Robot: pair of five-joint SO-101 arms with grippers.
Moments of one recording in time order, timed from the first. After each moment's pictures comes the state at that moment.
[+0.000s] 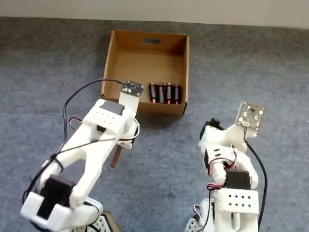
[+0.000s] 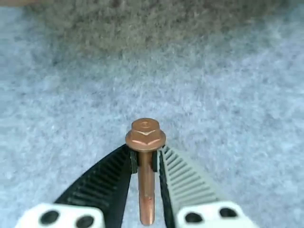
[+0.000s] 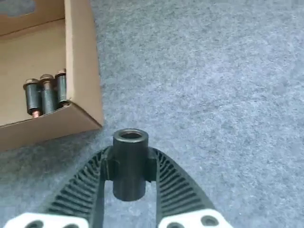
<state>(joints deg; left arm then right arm) 14.5 -9.5 33.8 69.6 5.6 -1.7 -72.0 72.2 44.9 -13.9</state>
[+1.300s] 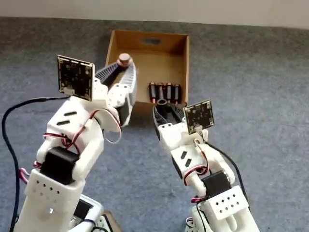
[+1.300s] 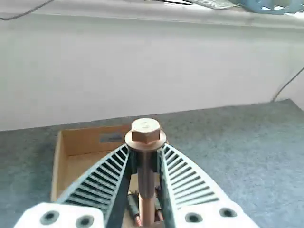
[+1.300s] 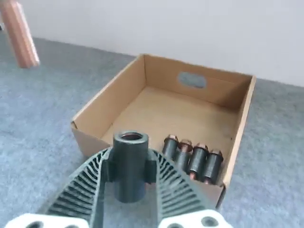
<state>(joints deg) 18.6 -57.5 33.9 41.1 9.7 -28.6 -72.0 71.7 23.0 -3.0</state>
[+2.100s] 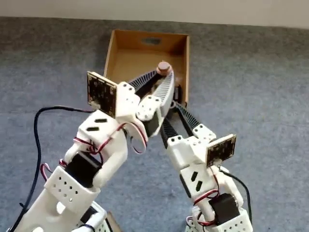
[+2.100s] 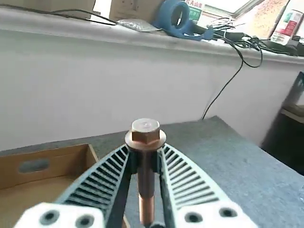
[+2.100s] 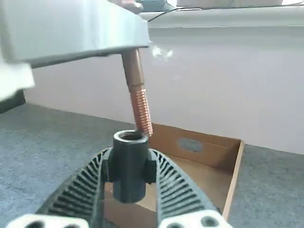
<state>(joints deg) 31.1 -57.5 44.4 20.7 13.3 -28.7 -101.9 82.6 22.9 -2.6</state>
